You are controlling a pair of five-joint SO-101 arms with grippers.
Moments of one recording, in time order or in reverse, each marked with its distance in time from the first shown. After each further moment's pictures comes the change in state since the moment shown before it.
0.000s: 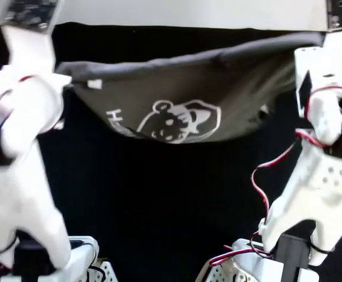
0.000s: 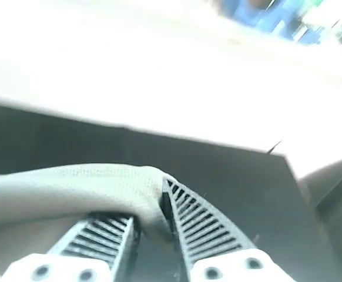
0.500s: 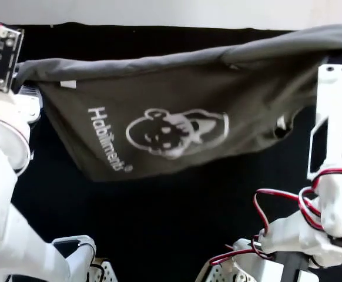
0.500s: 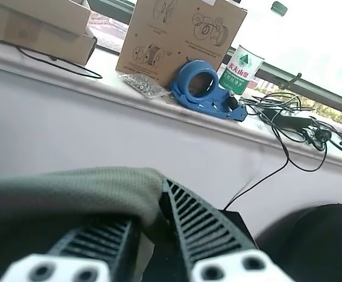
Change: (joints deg) left arm -6.3 -8.4 -3.9 0.3 0.0; right arm 1.4 -0.3 -26.8 12.0 0.0
